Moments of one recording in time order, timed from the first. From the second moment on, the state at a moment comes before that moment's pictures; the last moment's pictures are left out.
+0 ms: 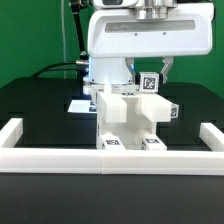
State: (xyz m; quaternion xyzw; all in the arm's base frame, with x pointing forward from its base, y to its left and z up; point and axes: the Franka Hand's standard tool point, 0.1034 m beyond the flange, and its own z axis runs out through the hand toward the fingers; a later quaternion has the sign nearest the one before) arm 0.563 0.025 0.114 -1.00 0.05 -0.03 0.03
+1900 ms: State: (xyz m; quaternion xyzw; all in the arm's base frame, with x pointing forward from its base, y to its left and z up) arm 0.562 0.031 0.113 -0.85 0.53 0.00 0.05
